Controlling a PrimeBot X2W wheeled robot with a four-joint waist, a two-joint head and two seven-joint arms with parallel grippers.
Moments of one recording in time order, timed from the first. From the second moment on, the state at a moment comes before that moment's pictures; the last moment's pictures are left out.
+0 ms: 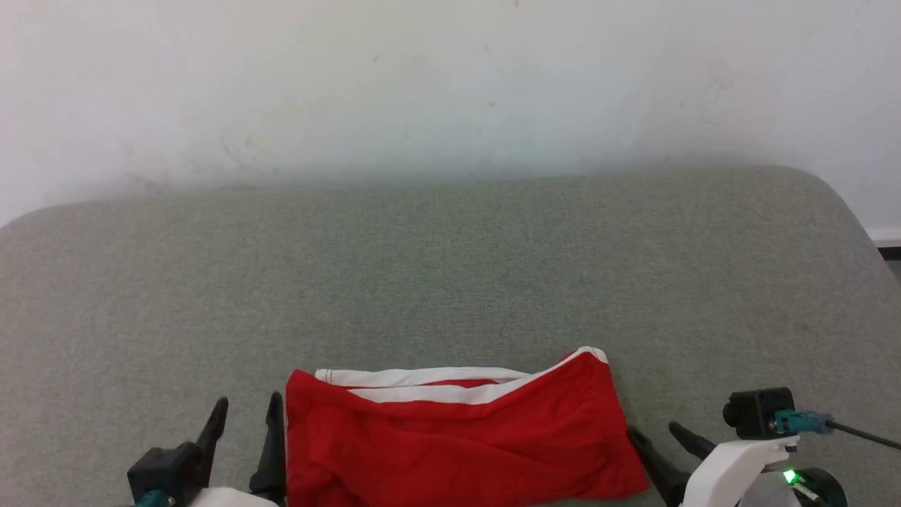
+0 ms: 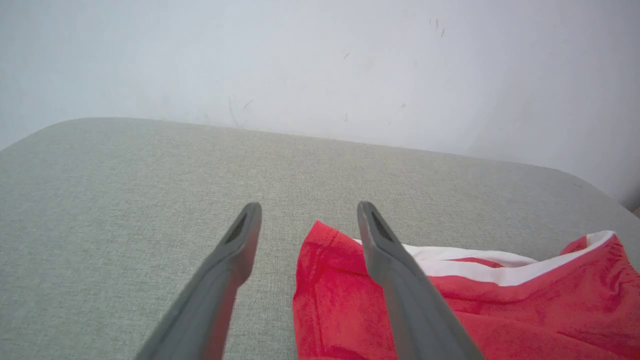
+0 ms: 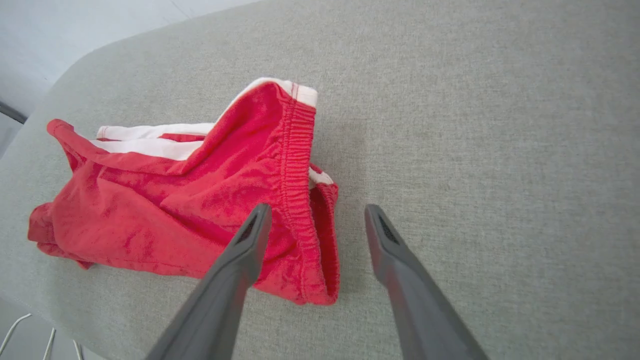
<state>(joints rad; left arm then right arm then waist) 0.15 0.37 -0.28 -0.03 -0.54 0.24 -0.15 0.11 -0.12 0.10 0.02 0.42 0.13 0.41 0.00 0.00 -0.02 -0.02</state>
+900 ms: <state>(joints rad) 0.11 0.22 -0.15 -0.02 -0.24 0.10 -0.26 -0.17 -0.13 0.10 0.43 0.52 0.13 0.71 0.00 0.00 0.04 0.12</state>
